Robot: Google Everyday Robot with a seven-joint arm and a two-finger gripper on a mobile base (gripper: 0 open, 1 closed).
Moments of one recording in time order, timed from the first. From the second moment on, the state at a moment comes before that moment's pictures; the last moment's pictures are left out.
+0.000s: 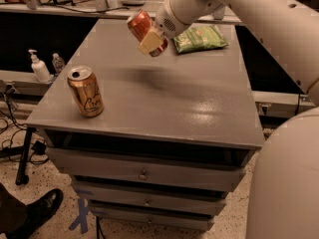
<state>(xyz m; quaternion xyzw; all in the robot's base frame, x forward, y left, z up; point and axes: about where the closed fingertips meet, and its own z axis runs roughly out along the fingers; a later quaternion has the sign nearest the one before) 0.714 0.023 0.919 -0.53 0.76 0.14 0.35</state>
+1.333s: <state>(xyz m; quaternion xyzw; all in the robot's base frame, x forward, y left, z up) 0.653 -0.020 0.848 -0.66 0.74 0.05 0.06</state>
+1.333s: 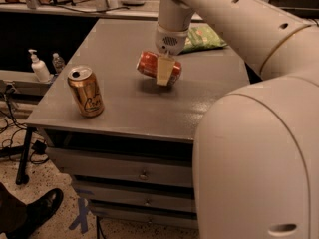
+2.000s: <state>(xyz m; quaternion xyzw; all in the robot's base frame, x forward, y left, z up) 0.645 -0.027 0.835 -0.68 0.73 0.04 0.01</state>
